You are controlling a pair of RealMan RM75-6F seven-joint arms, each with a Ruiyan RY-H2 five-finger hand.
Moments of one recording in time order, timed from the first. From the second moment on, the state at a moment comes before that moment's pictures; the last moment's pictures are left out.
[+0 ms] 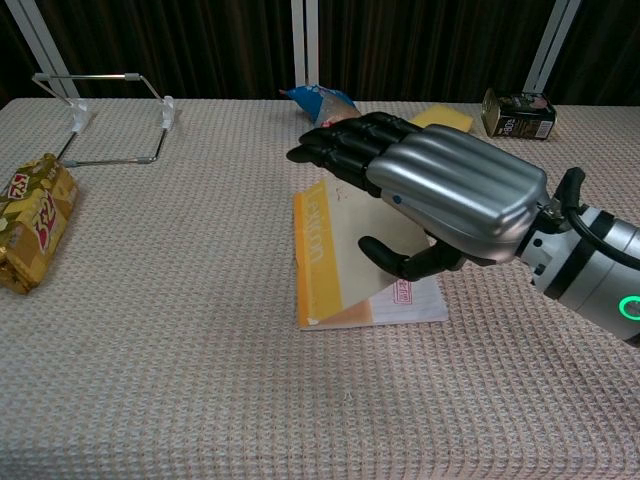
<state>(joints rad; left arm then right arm) 0.03 -1.24 0.01 -1.58 1.59 1.61 0.07 0.63 -1.66 -0.03 -1.51 -1.62 1.22 -0.43</state>
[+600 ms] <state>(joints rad) 0.01 -1.23 -0.01 -1.60 1.59 1.60 0.07 0.45 -1.28 -0.09 -1.60 -1.56 1.34 -0.24</state>
